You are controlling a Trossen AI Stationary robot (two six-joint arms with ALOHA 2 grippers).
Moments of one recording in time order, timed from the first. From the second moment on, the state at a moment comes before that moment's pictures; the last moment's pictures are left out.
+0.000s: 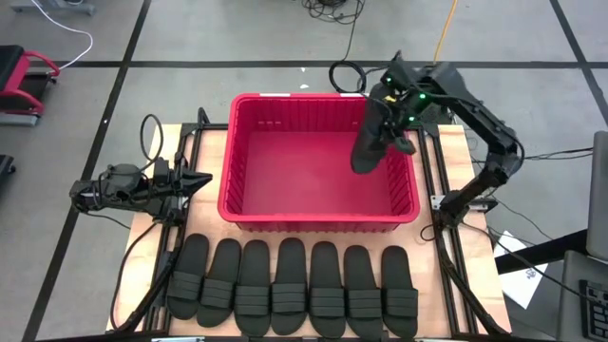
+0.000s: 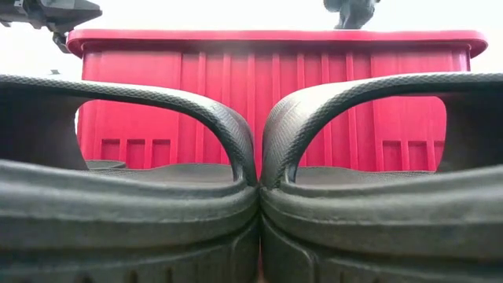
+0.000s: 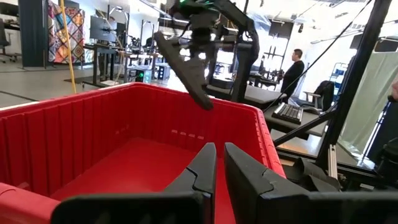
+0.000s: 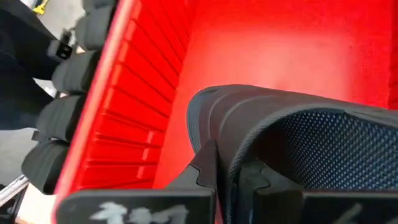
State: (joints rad) left arm -0.13 0.01 0.43 -0.35 -0.29 -0.17; right arm -0.73 1.58 1.84 -1.59 -0.61 -0.79
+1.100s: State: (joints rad) left arm -0.13 0.01 0.43 -0.42 -0.30 -0.16; right arm -0.71 1.70 1.32 -1.41 -0.57 -0.81
